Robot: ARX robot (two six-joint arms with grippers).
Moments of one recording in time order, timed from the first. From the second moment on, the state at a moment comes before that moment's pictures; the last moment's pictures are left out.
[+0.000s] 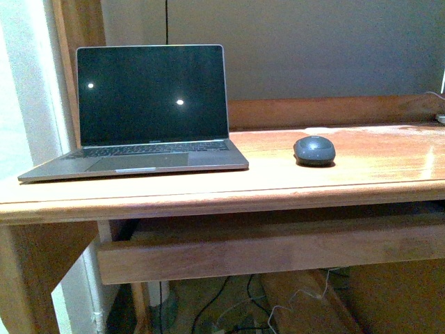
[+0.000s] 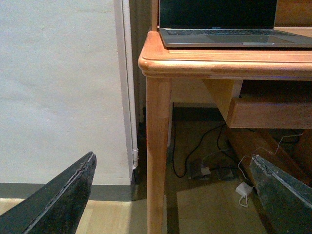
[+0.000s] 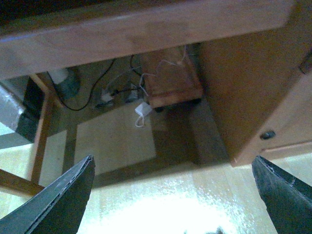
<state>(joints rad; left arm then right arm) 0.00 0.01 0.01 0.00 0.00 0.00 0.27 0.90 0.31 0.16 0.33 0.25</state>
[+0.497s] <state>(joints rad) 0.00 0.00 0.01 0.00 0.00 0.00 0.46 0.13 0.02 0.11 0.44 0.10</state>
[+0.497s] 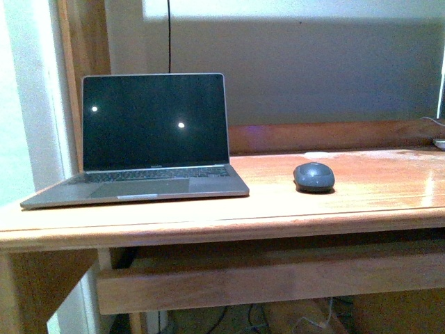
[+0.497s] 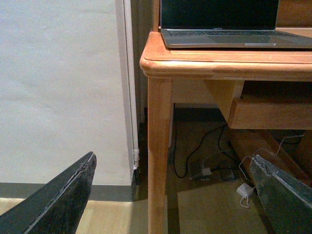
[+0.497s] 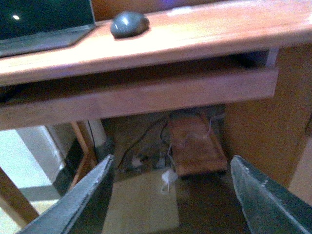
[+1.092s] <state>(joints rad) 0.00 0.00 0.01 0.00 0.00 0.00 0.01 0.01 0.02 0.00 0.01 0.01</state>
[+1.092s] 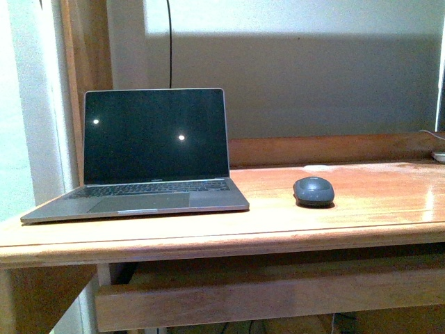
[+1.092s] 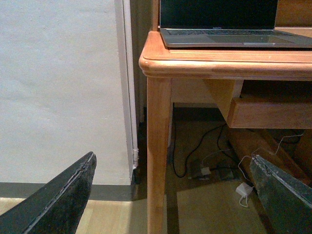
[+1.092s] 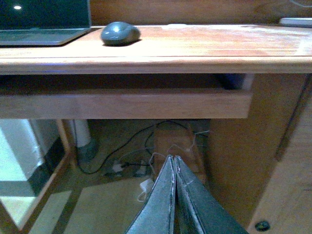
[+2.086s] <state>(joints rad) 0.00 0.00 0.01 0.00 0.00 0.00 0.00 0.01 0.02 0.00 0.00 0.00</state>
